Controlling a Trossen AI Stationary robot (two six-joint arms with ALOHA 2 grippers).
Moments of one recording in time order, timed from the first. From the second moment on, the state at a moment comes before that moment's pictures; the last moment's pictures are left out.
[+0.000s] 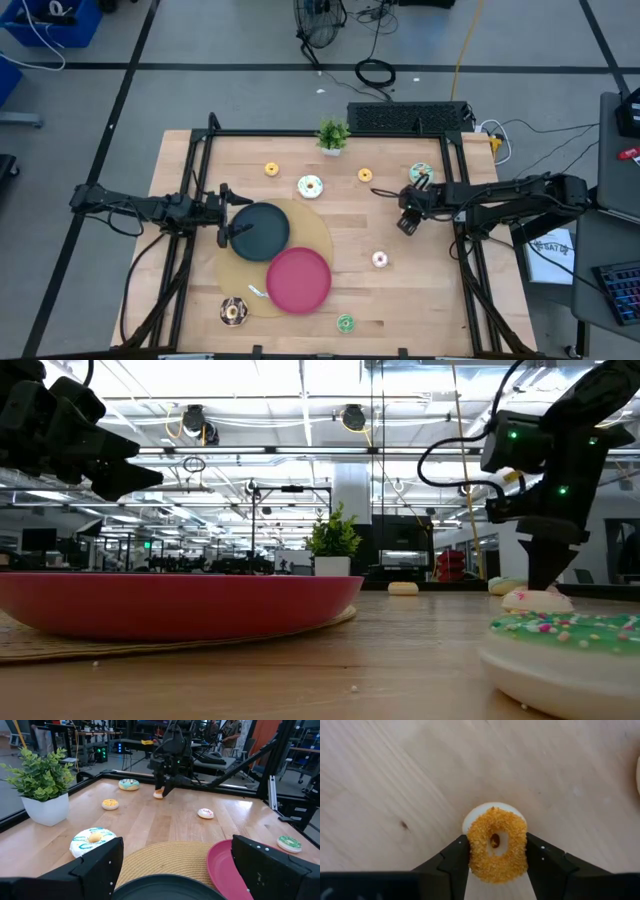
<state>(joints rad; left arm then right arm) -0.17 0.17 0.01 0.07 -0.24 -0.13 -0.18 1.13 0.44 -0.59 0.18 0.51</state>
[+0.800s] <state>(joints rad) -0.17 0.17 0.01 0.07 -0.24 -0.13 -0.18 1.13 0.44 0.07 0.18 0.16</state>
